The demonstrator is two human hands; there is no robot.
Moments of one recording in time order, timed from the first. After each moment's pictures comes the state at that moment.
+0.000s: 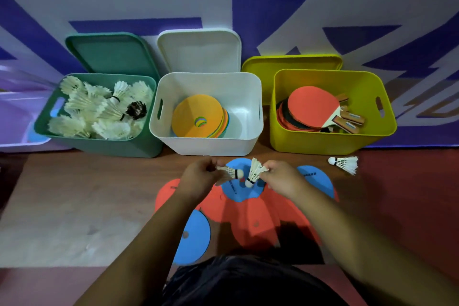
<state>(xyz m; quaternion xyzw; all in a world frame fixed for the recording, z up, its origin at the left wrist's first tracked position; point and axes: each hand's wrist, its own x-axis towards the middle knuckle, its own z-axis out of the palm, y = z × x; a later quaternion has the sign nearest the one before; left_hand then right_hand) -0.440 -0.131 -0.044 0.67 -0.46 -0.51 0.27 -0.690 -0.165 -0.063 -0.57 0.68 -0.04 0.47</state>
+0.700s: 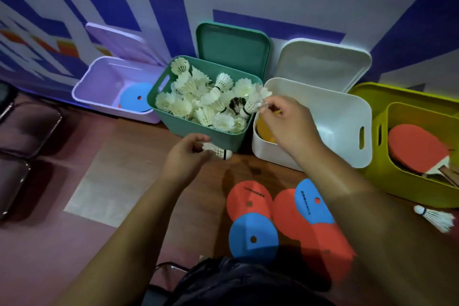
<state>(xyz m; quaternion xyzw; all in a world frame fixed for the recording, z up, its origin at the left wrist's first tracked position) -0.174 -0.098 0.001 0.76 -0.37 -0.40 0.36 -0.403 -0.231 0.070 -0.75 0.51 -0.29 0.30</state>
